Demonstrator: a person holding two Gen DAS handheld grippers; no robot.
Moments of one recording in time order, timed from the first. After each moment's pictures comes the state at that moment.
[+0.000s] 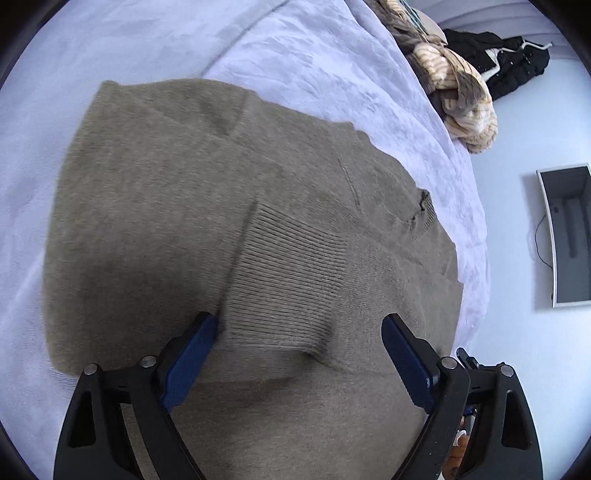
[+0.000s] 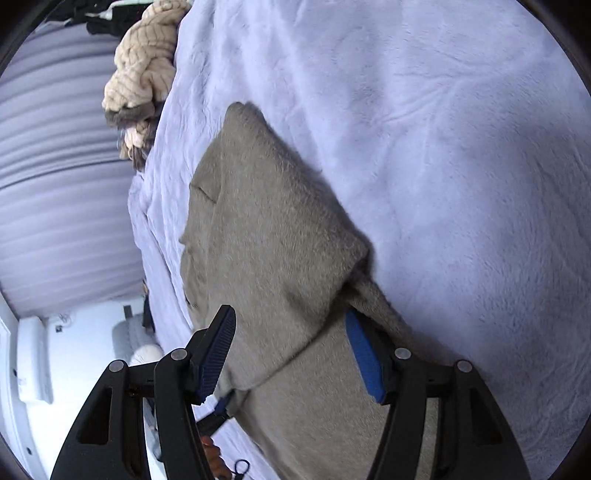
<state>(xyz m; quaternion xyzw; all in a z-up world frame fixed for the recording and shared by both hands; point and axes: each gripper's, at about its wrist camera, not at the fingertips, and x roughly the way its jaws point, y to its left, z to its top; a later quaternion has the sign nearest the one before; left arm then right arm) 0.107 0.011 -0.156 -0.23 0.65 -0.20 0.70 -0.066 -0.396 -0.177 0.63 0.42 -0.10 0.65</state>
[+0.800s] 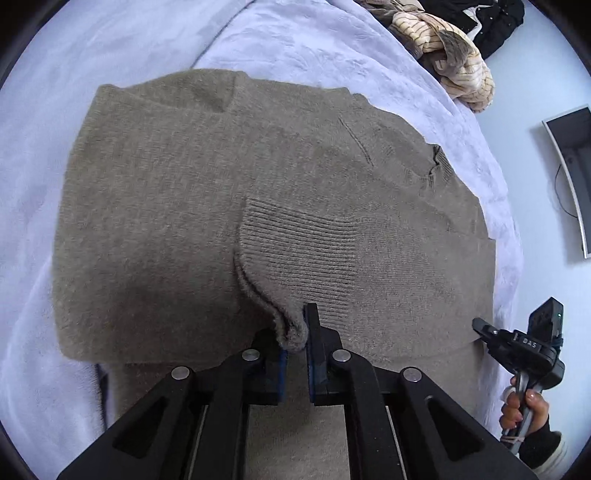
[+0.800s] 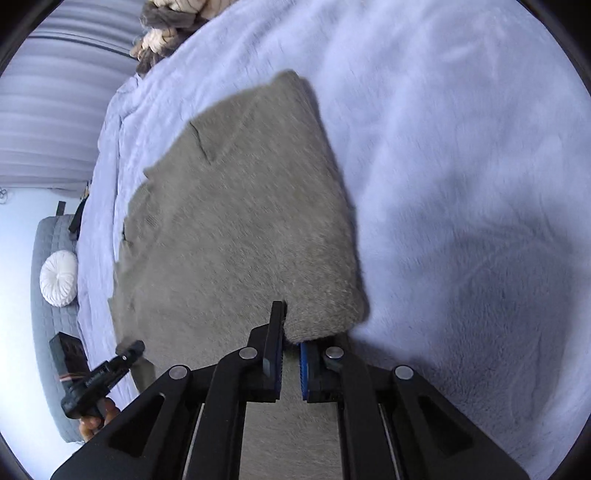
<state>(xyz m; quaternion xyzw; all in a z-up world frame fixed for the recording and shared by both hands) 0.083 0.005 -0.155 -0.12 0.64 -0.20 0.73 -0.030 -0.401 -0.160 0.41 0.56 -0.07 0.72</state>
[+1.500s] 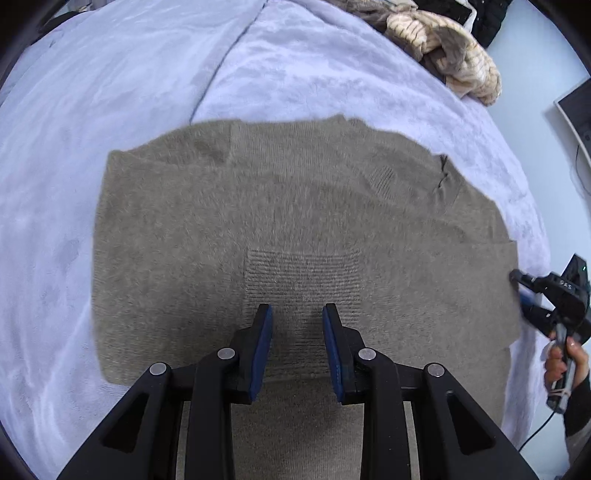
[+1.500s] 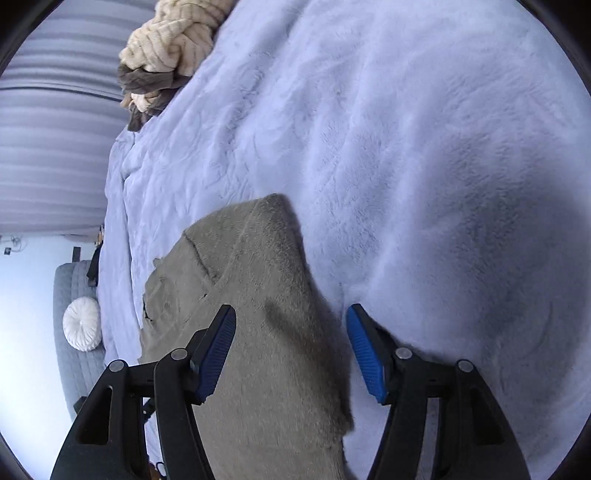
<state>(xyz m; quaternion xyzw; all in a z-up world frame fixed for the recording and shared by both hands) 0.096 -0.015 -0.144 -0.05 0.62 -0.16 0.76 0.006 -0.468 -0.154 0.47 0.51 -0.09 0.72</state>
